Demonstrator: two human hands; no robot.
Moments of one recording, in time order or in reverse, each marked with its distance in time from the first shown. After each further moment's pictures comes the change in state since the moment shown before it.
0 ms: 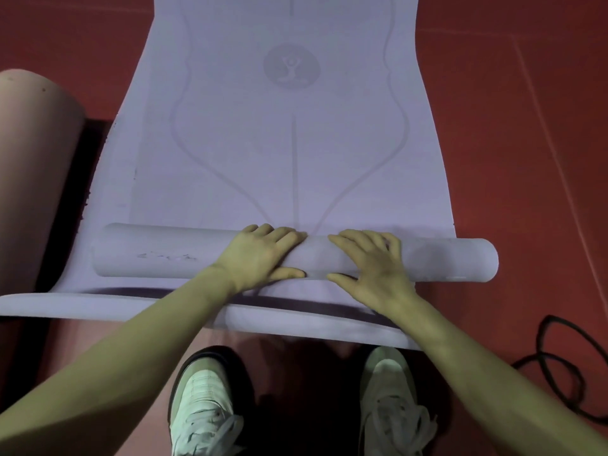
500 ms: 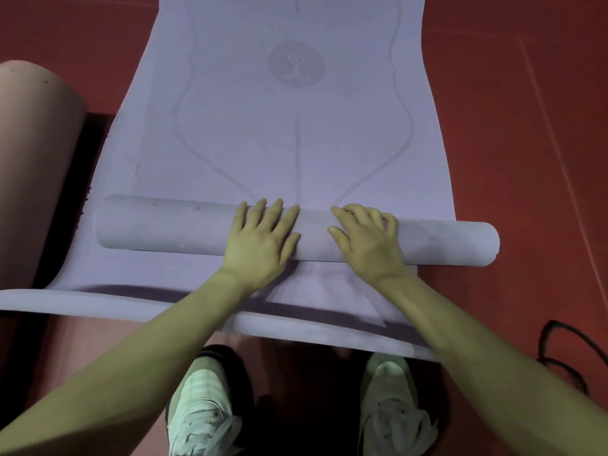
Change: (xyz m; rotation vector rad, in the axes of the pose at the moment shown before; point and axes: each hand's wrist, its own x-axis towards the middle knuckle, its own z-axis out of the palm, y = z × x) left_hand 0.009 0.018 -0.009 0.167 0.022 -0.381; right_hand 0.038 -0.004 0.004 -0.053 0.094 0.094
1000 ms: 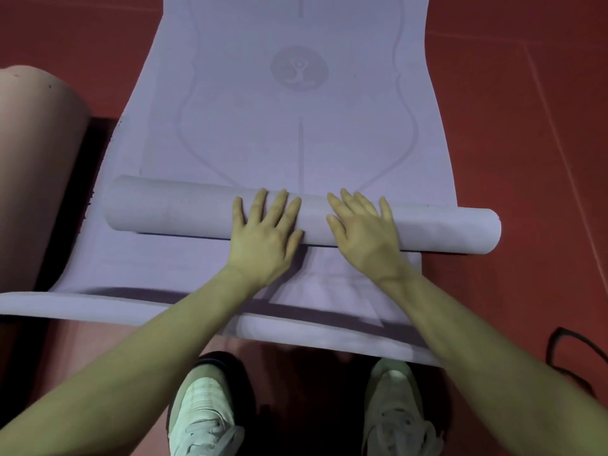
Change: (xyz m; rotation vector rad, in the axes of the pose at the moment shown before) left_hand 0.014 -0.001 -0.006 0.029 -0.090 -0.040; right_hand 0.025 -0.011 -0.003 -0.026 -0.107 0.055
